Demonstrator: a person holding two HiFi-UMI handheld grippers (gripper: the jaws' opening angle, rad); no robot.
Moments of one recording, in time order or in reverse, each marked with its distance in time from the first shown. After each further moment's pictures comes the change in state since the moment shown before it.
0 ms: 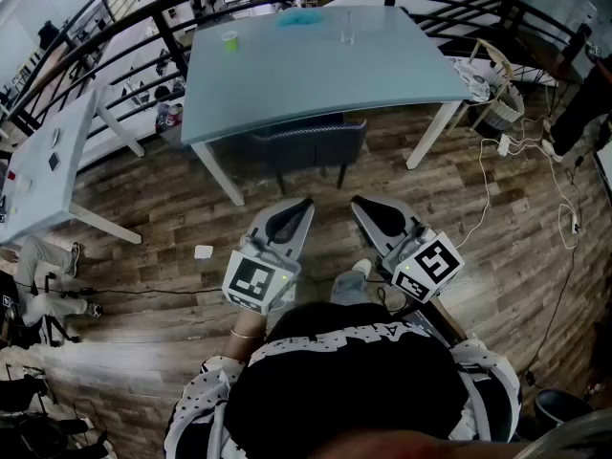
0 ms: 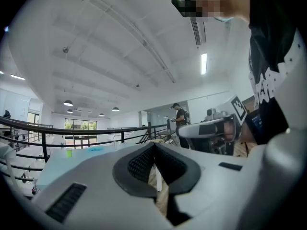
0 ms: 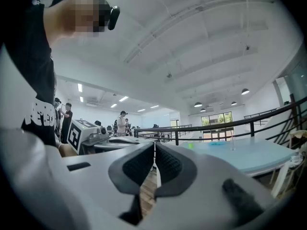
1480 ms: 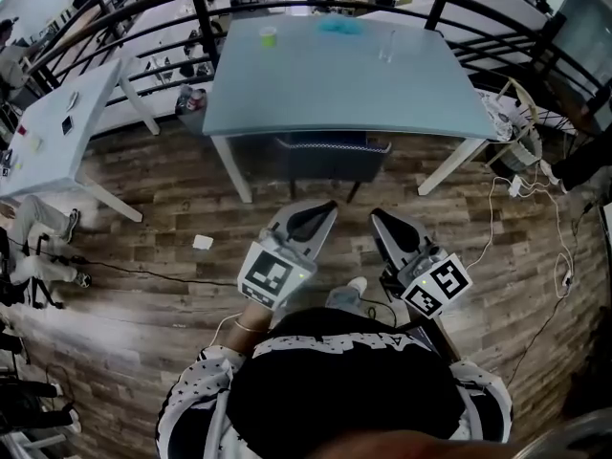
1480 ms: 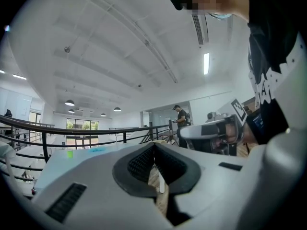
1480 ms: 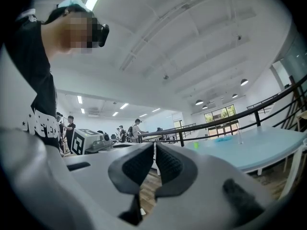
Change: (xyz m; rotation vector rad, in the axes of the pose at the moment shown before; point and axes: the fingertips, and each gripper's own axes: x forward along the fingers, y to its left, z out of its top) left arm 0.021 0.028 -0.001 -0.011 -0.012 0.012; right arm 0.025 -0.021 -0.001 0.124 -0.049 0.046
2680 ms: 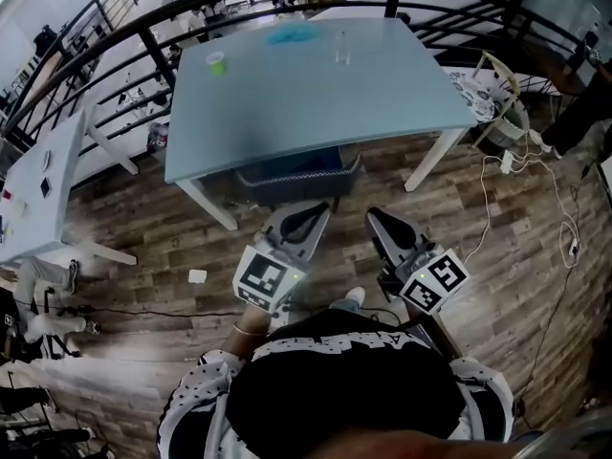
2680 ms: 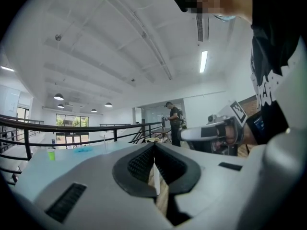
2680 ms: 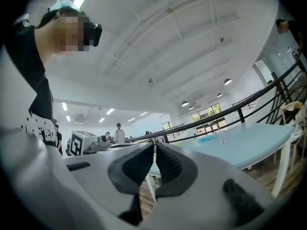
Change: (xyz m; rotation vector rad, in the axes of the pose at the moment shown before) left arm 0.135 0.014 0.001 -0.001 0.043 -0.110; right arm -0.014 -0.135 0.014 0.099 -0.043 -0.139
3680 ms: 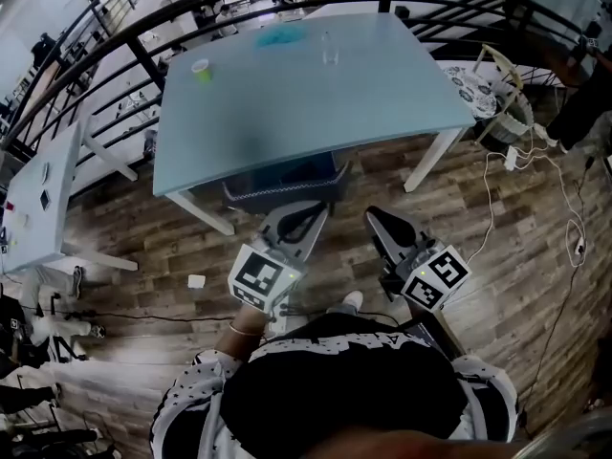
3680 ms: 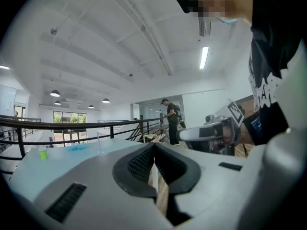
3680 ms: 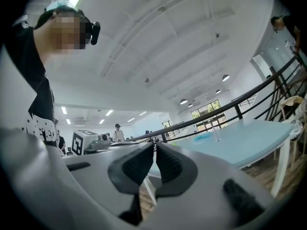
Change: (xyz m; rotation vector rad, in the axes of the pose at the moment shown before) left arm 0.077 -0.008 -0.007 0.002 0.050 -0.026; right arm -0.015 -0.077 0.006 0.043 0.013 0.015
